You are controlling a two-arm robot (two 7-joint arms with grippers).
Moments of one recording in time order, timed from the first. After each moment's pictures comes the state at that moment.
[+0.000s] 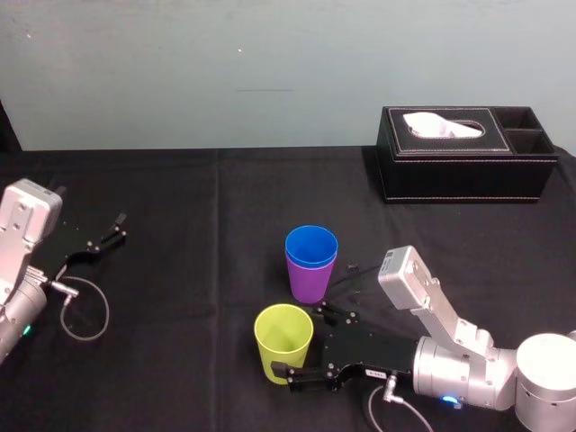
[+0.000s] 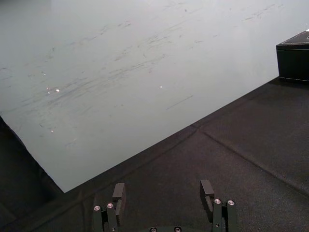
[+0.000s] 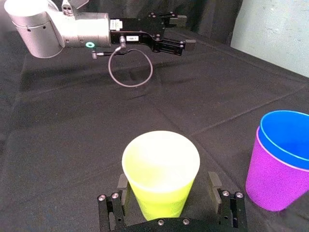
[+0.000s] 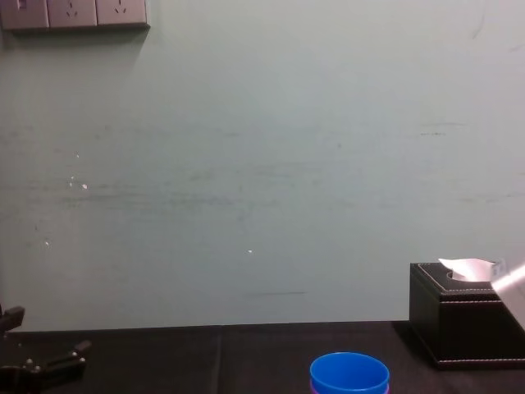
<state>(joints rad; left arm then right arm) -0.20 0.60 0.45 -1.41 -0.25 -0.12 0.03 0.20 0.56 -0.58 -1.51 0.37 0.03 0.65</state>
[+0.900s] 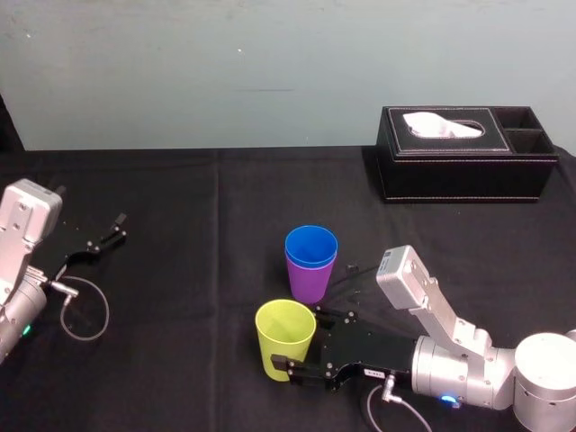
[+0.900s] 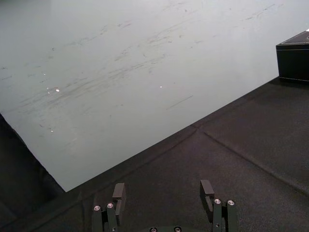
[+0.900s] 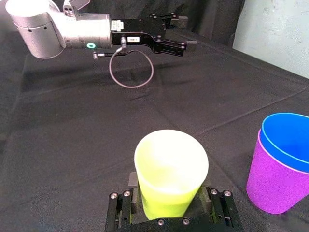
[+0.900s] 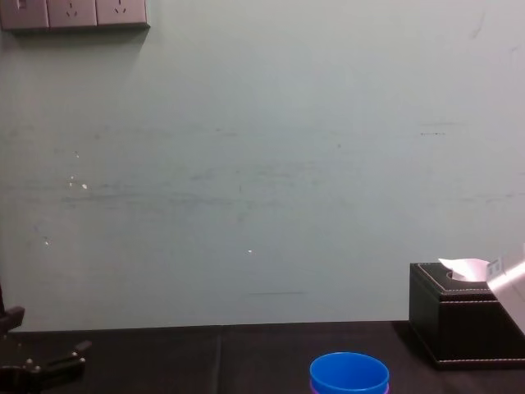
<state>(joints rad) -0.20 0.60 0.45 -1.41 -0.25 -0.12 0.03 0.20 0.55 -0.58 -1.51 0.36 0.03 0.65</state>
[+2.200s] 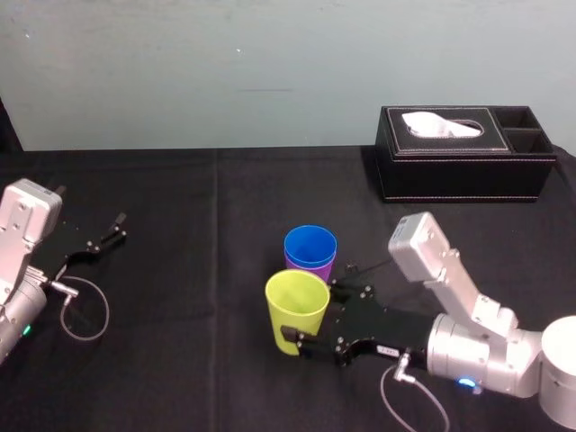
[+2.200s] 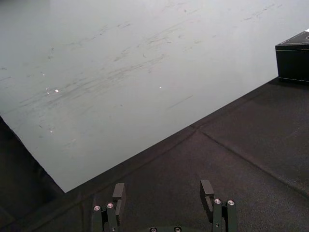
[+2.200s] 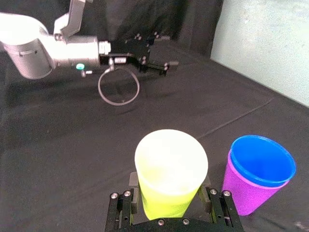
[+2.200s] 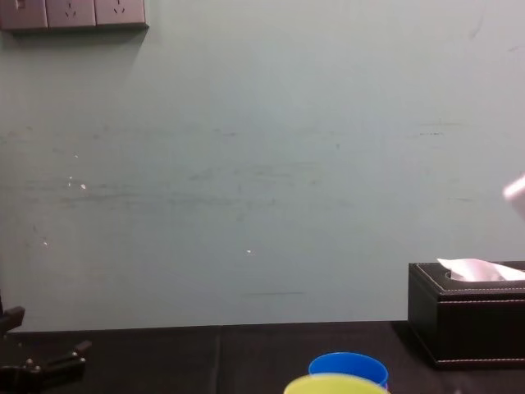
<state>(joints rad) -0.20 0.60 0.45 -1.41 -0.25 -0.12 0.03 0.14 0.61 -0.52 -1.73 0.37 0.18 0.54</state>
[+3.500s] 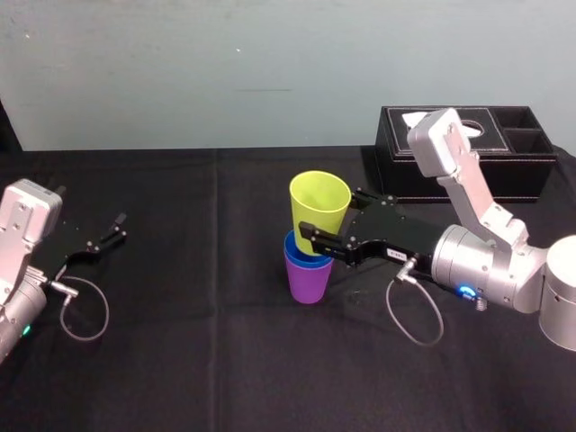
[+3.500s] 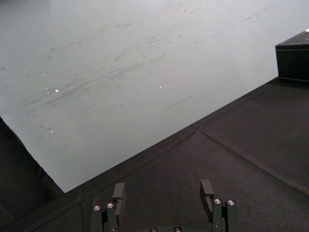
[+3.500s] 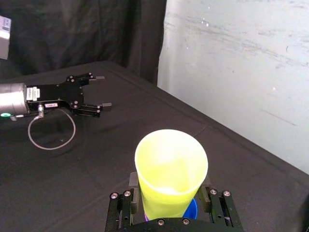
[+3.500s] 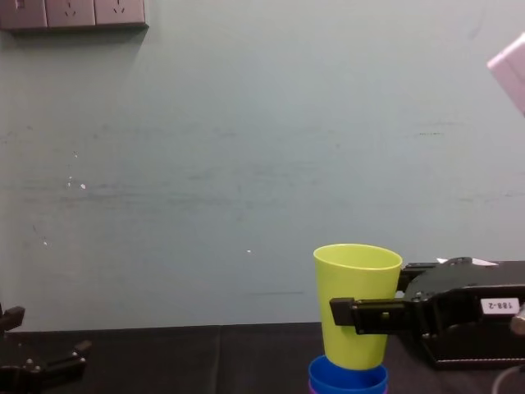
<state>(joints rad) -0.20 0.60 0.45 -1.41 -0.25 -0.12 0.03 0.27 0.55 -0.44 -1.71 0.38 0.30 0.44</state>
